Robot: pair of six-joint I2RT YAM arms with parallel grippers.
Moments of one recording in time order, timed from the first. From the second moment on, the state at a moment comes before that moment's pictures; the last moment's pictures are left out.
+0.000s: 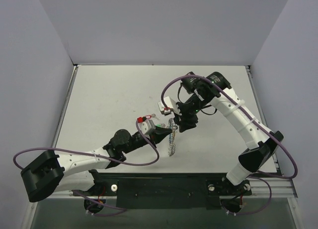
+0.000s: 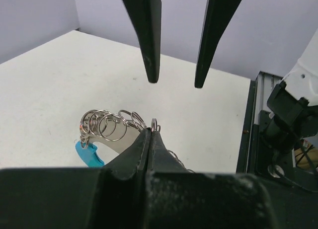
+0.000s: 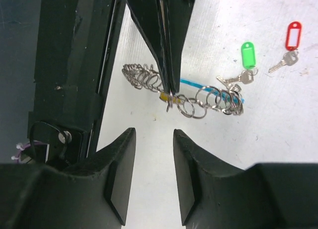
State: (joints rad) left arm -0.99 1.18 0.43 0.88 0.17 -0.12; right arm 0.69 1.62 1.81 -1.54 -0.58 -1.08
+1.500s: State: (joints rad) left arm -0.98 1.19 0.37 1.25 -0.06 -0.46; right arm 0.57 1.48 1.67 -1.17 -0.83 -0.69
